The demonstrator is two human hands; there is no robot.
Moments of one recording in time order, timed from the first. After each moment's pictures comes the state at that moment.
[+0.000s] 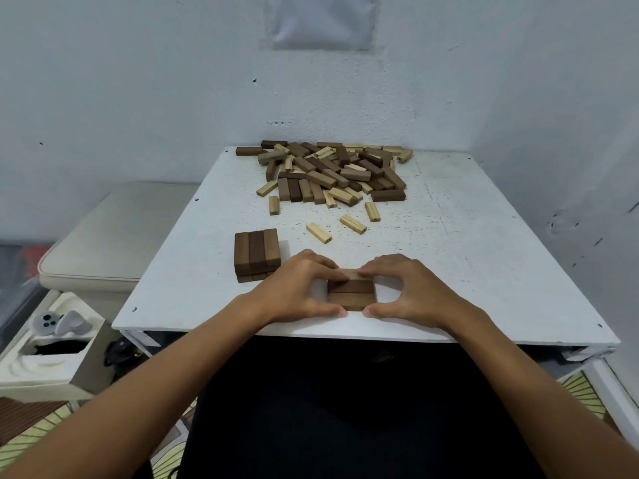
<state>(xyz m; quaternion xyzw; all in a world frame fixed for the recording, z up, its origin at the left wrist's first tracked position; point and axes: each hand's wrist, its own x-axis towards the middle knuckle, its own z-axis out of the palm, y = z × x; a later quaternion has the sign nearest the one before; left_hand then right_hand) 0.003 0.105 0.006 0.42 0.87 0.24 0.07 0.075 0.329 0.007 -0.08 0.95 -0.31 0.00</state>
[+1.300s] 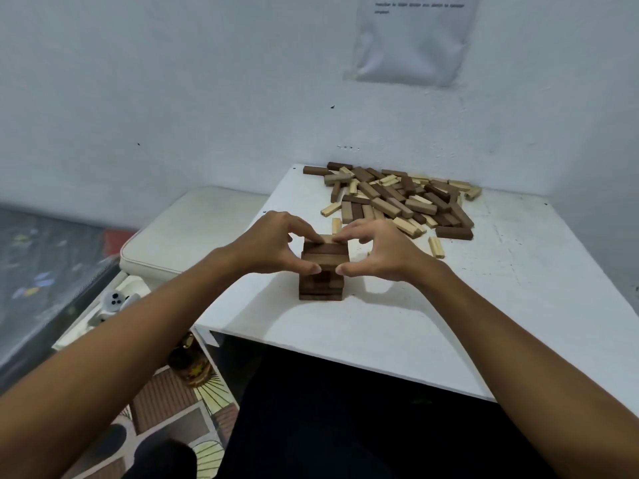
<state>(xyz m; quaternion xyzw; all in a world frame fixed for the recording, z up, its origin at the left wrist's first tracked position) -0.064 0.000 0.064 0.31 0.91 0.29 0.00 -0.042 0.230 0.057 -0.22 0.90 -0.36 -0.01</state>
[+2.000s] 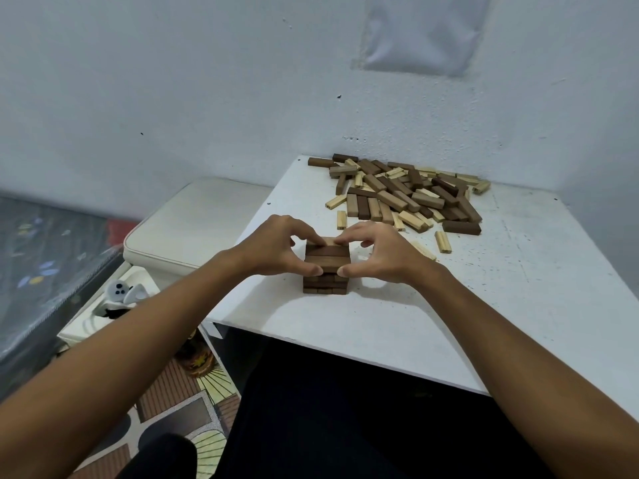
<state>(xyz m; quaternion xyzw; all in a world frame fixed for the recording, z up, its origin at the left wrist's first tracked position) -0.070 -0.007 0.037 0.30 0.90 0.33 0.02 -0.046 0.225 0.038 -0.22 0.90 -0.37 0.01</state>
